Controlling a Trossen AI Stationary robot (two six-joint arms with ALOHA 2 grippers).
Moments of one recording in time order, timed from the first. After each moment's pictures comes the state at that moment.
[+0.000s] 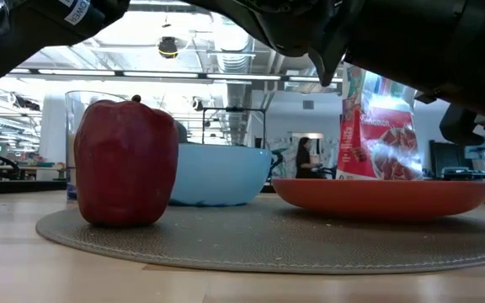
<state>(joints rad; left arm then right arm) -0.32 2.74 2.30 0.04 -0.17 0.05 0.75 1.36 1.40 -1.57 0.08 1.19</state>
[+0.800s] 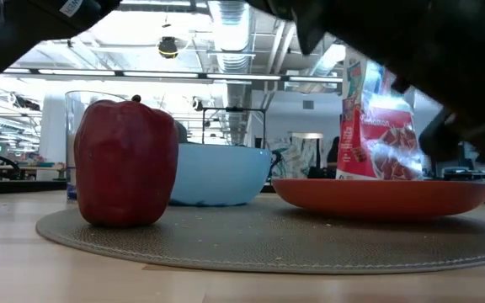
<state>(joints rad) -0.34 2.71 2.35 -0.28 -0.09 -0.09 0.74 1.36 1.41 -1.57 0.09 1.17</state>
